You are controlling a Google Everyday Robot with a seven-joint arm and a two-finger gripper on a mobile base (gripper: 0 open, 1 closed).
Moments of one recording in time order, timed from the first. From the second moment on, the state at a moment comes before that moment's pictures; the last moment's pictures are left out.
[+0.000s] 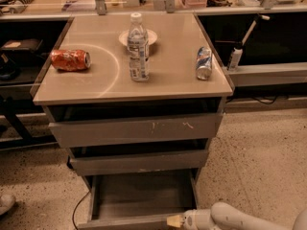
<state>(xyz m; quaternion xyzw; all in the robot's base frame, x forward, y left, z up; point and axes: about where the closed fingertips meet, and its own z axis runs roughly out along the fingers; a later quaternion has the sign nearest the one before) 0.416 -0.084 0.203 -0.08 0.90 0.41 0.14</state>
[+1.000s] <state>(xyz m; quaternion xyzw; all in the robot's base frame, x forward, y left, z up) 0.374 -0.116 0.211 0.00 0.91 0.40 0.14</state>
